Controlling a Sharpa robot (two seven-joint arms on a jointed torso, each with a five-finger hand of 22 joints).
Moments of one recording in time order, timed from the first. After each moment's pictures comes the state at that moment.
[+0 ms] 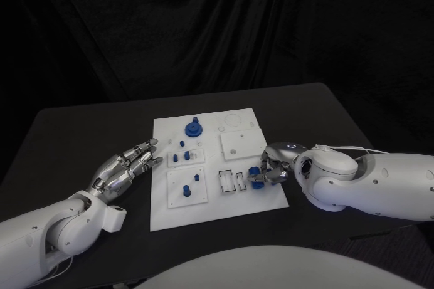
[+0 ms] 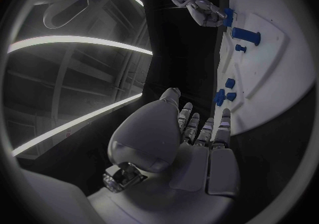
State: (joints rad) left arm 1.00 -0.92 -0.21 1.46 -0.15 0.05 0.65; left_hand 1.51 0.23 -0.12 0.21 0.56 0.41 0.06 0.05 0.05 0.08 0.06 0.19 0.03 0.07 0.16 0.03 0.02 0.16 0.13 0.25 0.06 0.36; right arm 1.11 -1.10 -0.25 1.88 -1.56 -0.29 -0.60; right_hand 0.92 -0.14 0.13 0.30 0.19 0.98 0.03 0.54 0.59 1.46 -0.03 1.57 1.31 1.47 -0.09 1.57 1.31 0.03 1.46 0.02 1.52 1.31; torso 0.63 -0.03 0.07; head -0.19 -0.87
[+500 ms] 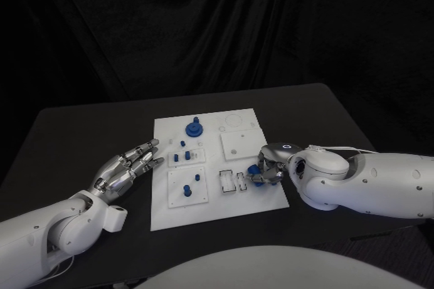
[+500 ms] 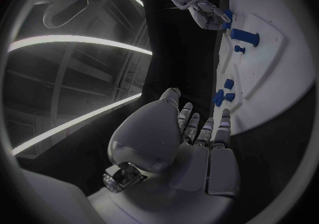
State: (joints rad) left arm 1.00 -0.92 -0.21 1.46 -0.15 0.05 0.65; left_hand 1.51 0.23 -0.12 0.22 0.56 0.41 0.06 0.05 0.05 0.08 0.06 0.19 0.03 0.07 0.16 0.04 0.02 0.16 0.13 0.24 0.06 0.36; right arm 1.10 -1.05 -0.24 1.84 -1.56 -0.29 -0.61; right_hand 1.02 -0.12 0.18 0.29 0.46 0.97 0.04 0.50 0.61 1.46 -0.03 1.57 1.31 1.47 -0.09 1.57 1.31 0.03 1.47 0.02 1.51 1.31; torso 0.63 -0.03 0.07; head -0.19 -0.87
